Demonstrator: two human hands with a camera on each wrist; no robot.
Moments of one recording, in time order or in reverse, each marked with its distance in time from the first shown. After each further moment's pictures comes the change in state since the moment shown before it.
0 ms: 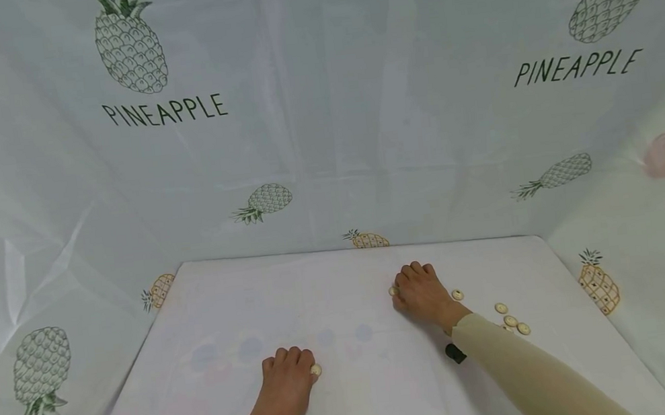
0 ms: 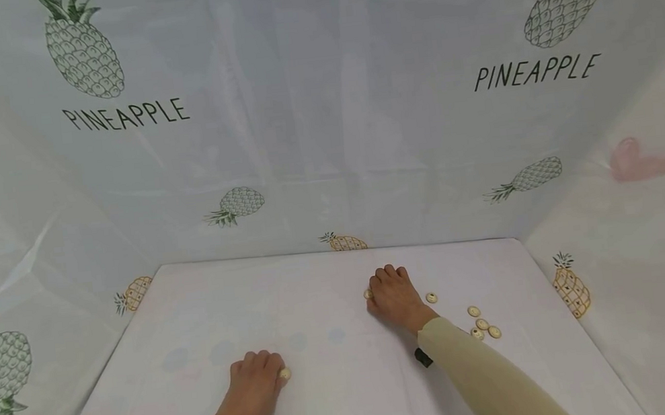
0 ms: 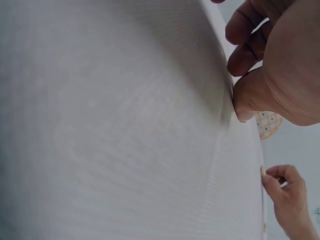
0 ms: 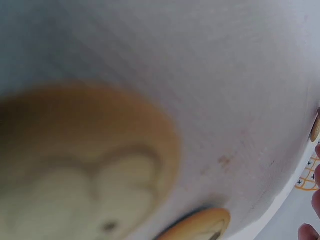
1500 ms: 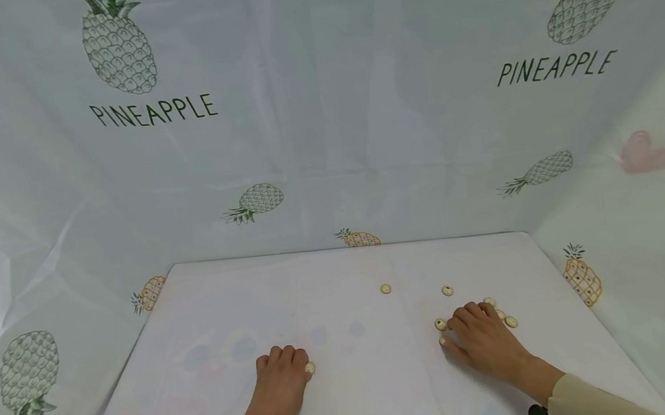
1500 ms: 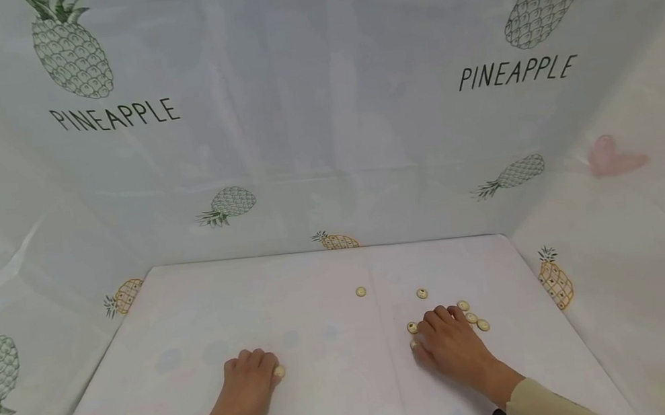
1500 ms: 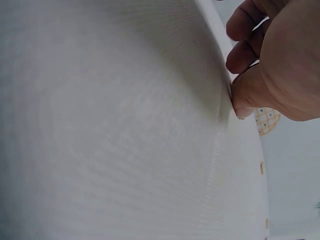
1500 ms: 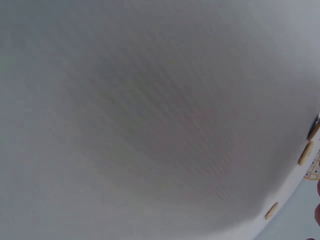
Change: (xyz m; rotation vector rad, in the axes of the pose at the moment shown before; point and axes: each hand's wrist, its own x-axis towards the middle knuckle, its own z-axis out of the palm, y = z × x) left_hand 0.000 -0.001 0.006 0.084 0.019 0.016; right_hand -0.145 0.028 -0.038 -0.084 0.192 -0.142
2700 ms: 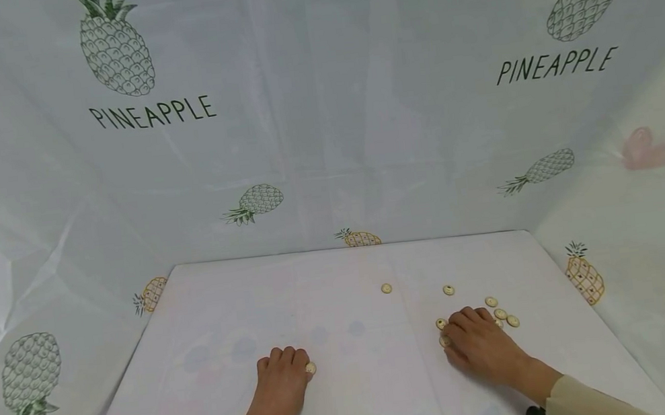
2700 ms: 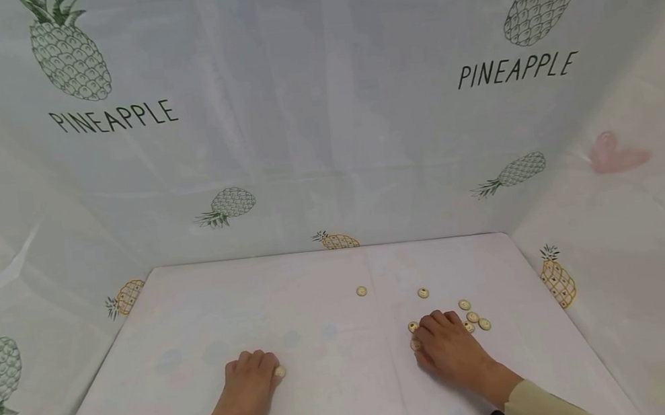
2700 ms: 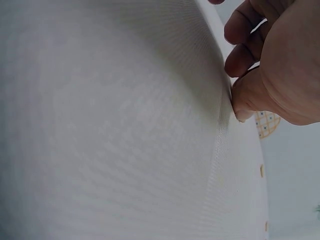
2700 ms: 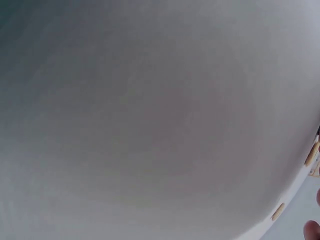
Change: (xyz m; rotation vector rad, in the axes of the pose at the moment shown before) left_hand -0.001 0.006 -0.005 -0.017 0.017 -0.014; right_hand -0.005 -0.006 0.007 0.095 0.008 -0.020
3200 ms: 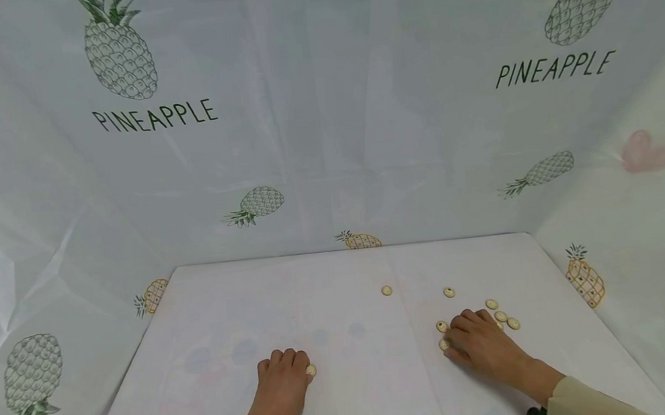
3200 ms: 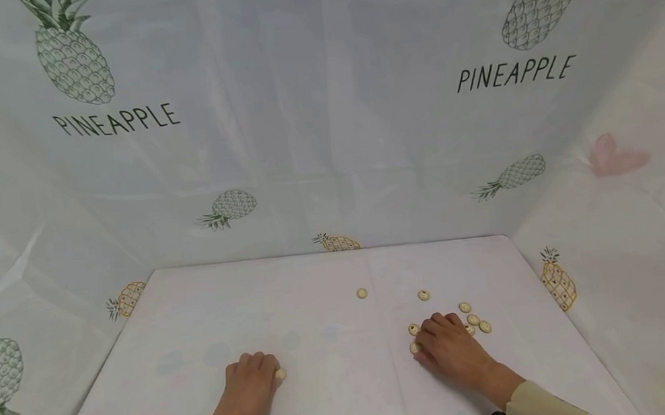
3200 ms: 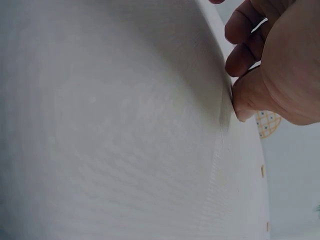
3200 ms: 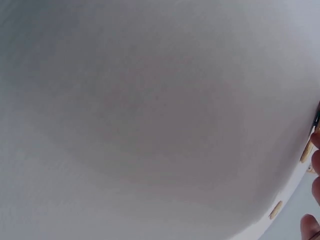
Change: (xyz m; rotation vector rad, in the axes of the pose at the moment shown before) left_hand 0.001 -0.002 0.003 -0.024 -0.003 -0.007; right_hand 0.001 0.002 -0.004 0.014 0.025 -0.022
